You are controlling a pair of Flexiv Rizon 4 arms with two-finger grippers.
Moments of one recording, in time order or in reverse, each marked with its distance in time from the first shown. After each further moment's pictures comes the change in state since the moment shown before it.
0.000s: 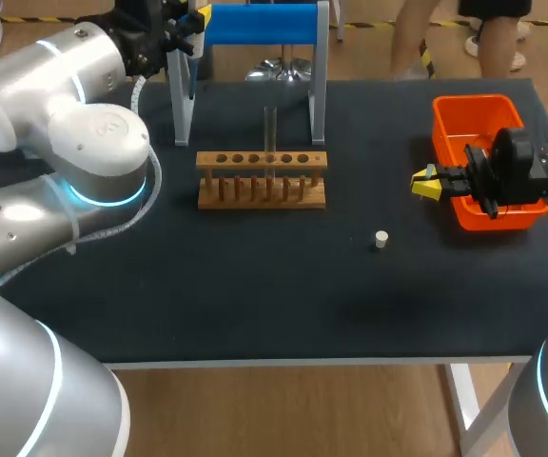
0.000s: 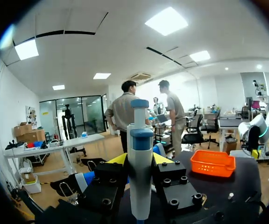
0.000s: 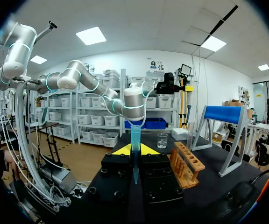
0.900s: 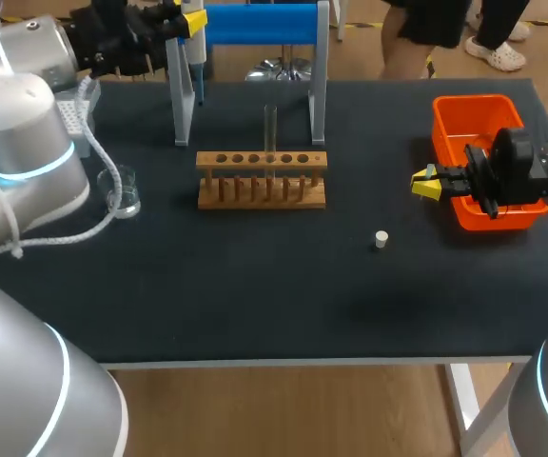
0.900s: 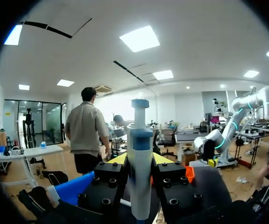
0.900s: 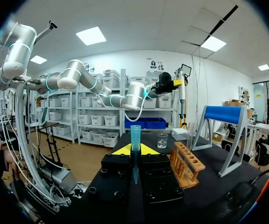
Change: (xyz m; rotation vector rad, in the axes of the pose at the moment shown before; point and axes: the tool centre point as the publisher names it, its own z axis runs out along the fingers) left arm 0.034 -0.030 -0.038 0.145 0.437 -0.048; right arm 0.000 0.000 0.000 0.000 0.000 0.000
